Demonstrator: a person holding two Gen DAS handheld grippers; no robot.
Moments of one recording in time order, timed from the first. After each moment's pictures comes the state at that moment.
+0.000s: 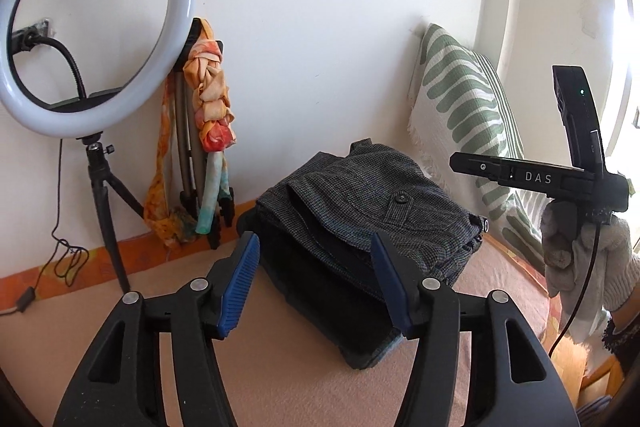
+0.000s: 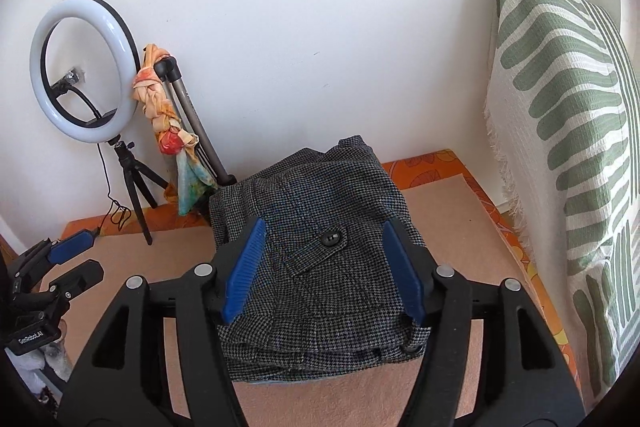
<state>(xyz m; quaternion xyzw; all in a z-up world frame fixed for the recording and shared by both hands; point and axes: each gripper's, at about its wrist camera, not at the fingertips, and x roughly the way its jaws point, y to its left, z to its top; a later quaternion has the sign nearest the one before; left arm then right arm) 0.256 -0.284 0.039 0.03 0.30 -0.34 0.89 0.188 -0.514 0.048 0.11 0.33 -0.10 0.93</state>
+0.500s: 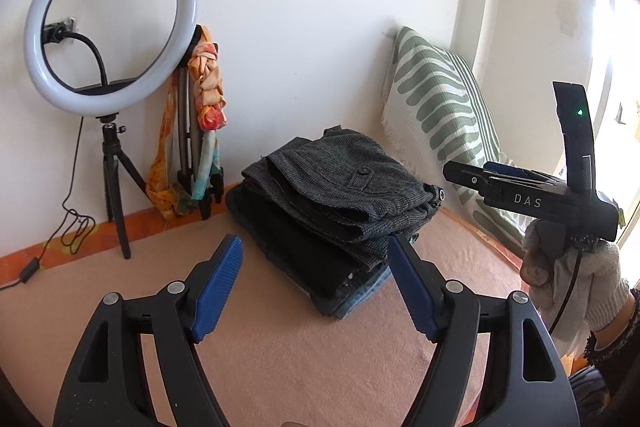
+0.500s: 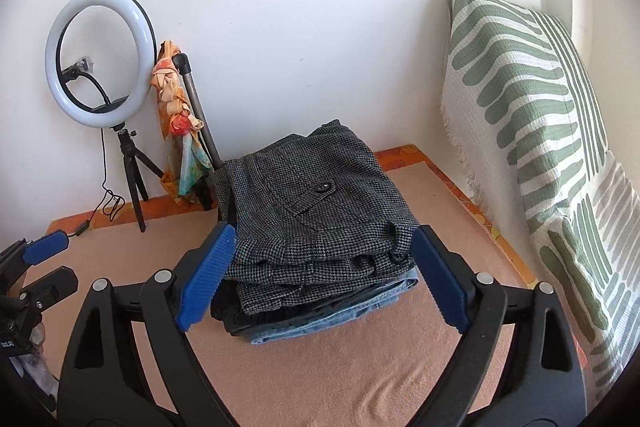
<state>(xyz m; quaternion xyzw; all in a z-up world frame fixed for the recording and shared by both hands) 0.185 -0.253 0.042 0.03 0.29 -0.36 0.89 0.103 -0.461 0.049 0.08 0.29 -0.18 0.94</state>
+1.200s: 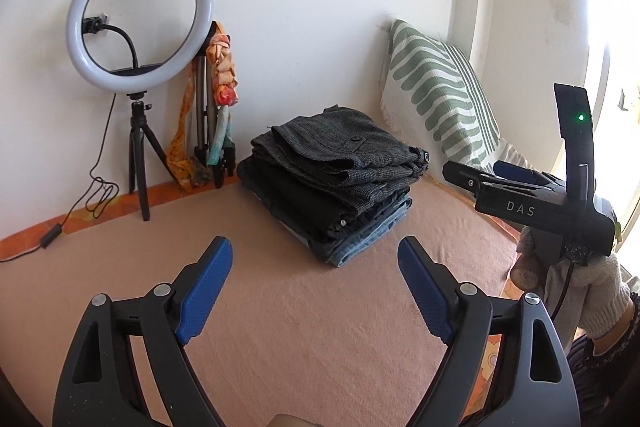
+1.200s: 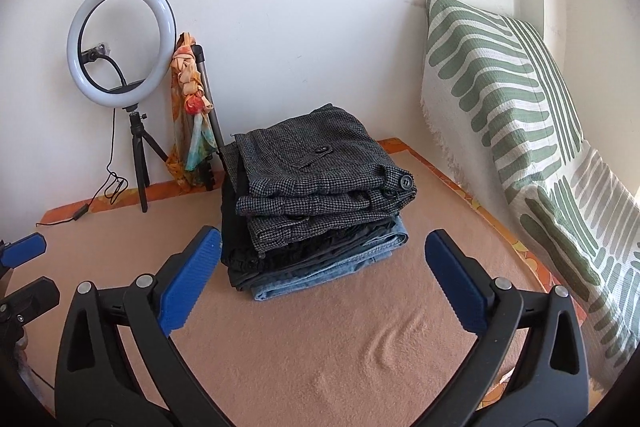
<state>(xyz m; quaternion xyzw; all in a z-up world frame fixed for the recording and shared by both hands) 0.118 -0.224 0.025 0.04 0.28 -0.34 0.89 0.039 -0.415 0.024 0.08 0.26 -0.20 0.94</state>
